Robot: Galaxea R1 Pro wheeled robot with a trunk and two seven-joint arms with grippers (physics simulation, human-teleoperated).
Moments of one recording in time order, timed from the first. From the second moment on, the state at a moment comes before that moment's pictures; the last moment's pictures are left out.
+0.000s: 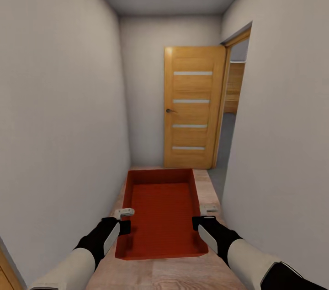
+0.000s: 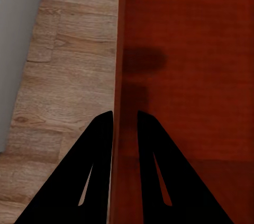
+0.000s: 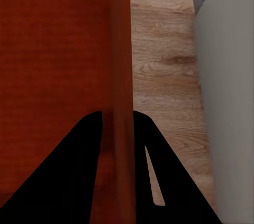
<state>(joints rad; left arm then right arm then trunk) -0.67 -0.08 0.00 -0.43 0.11 0.46 0.14 -0.76 0.07 0.64 -0.28 -0.62 0.24 -0.33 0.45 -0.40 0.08</state>
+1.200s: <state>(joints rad) -0.67 -0.08 0.00 -0.43 0.11 0.46 0.14 -0.76 0.07 0.64 -0.28 -0.62 0.24 -0.33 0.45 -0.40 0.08</state>
